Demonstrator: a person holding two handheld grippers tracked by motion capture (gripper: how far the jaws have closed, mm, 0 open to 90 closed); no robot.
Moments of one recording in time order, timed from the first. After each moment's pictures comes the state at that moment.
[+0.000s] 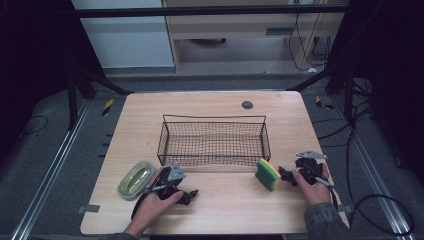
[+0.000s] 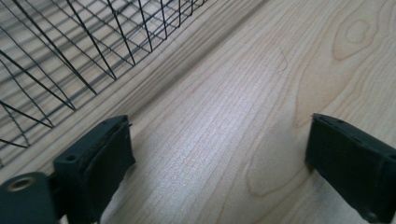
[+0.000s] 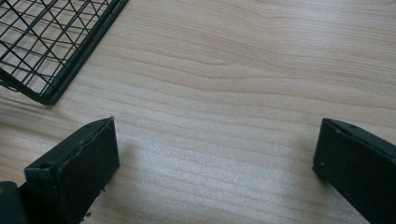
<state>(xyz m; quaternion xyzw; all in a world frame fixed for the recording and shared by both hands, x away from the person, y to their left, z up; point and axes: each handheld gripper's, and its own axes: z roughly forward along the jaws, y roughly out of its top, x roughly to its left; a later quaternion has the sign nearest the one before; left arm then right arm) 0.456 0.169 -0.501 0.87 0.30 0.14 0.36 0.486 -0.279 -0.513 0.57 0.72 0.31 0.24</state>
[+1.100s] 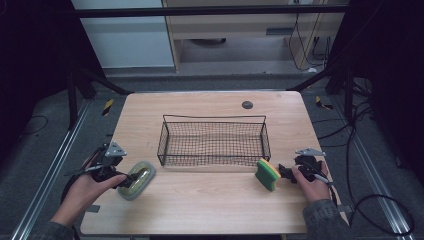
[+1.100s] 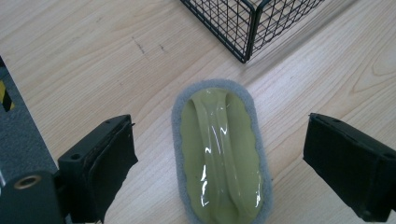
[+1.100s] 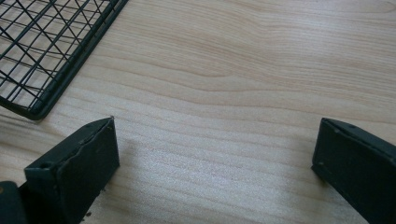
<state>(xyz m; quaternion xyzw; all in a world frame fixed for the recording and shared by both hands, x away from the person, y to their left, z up) 0.462 0.307 -0.397 0.88 0.38 0.18 0.23 0.495 -0.279 -0.513 0.57 0.72 0.31 0.24</state>
